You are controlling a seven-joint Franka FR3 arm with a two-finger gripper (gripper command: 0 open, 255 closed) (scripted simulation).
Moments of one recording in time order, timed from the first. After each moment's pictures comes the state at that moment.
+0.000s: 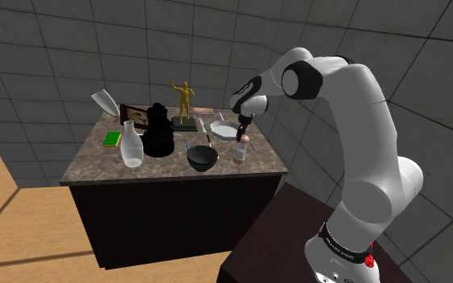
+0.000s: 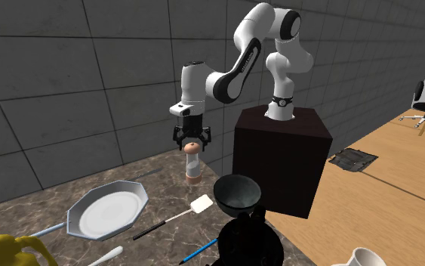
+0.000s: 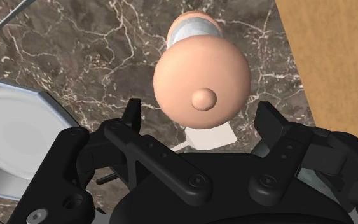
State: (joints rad) arm -0.32 0.76 -0.27 -1.65 0.28 2.45 -1.02
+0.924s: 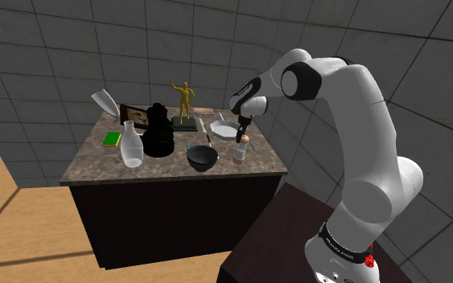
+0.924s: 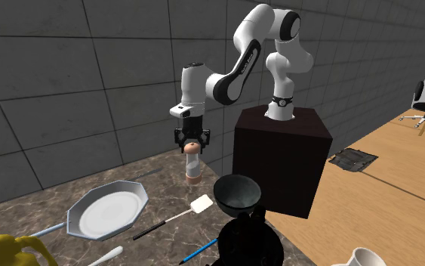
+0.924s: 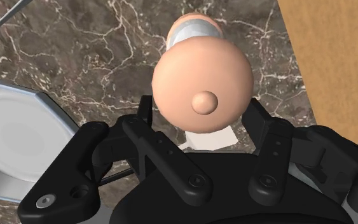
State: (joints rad) arm -0.32 0.77 -0.26 -1.64 0.28 2.46 -1.02
